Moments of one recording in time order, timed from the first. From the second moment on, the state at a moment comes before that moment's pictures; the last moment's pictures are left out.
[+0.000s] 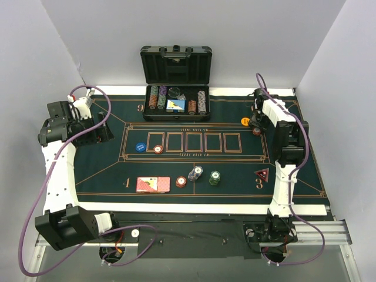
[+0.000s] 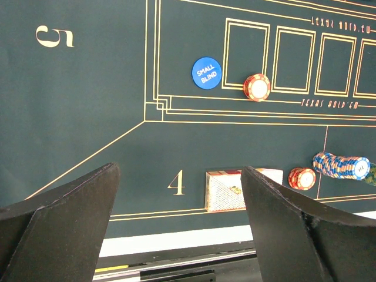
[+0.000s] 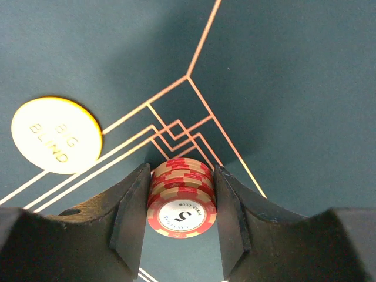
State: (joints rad) left arm 0.28 1.25 1.32 -0.96 0.36 0.01; right arm 0.03 2.24 1.78 -0.82 0.31 0.54
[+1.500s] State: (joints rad) left arm 0.28 1.22 1.32 -0.97 0.35 0.02; right arm 1.12 1.78 1.52 -0.94 0.44 0.77
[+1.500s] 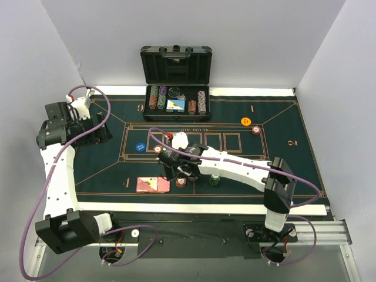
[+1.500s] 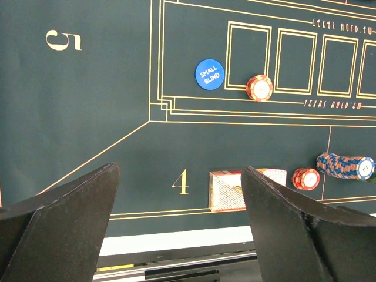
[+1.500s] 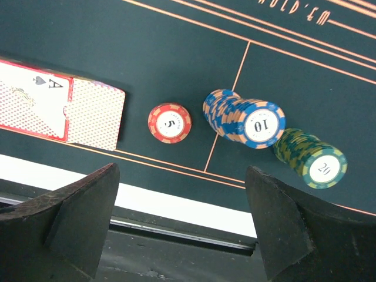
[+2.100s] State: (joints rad) left arm 0.28 1.22 1.32 -0.97 0.34 0.03; right arm 1.15 1.97 1.52 -0.87 0.32 0.77
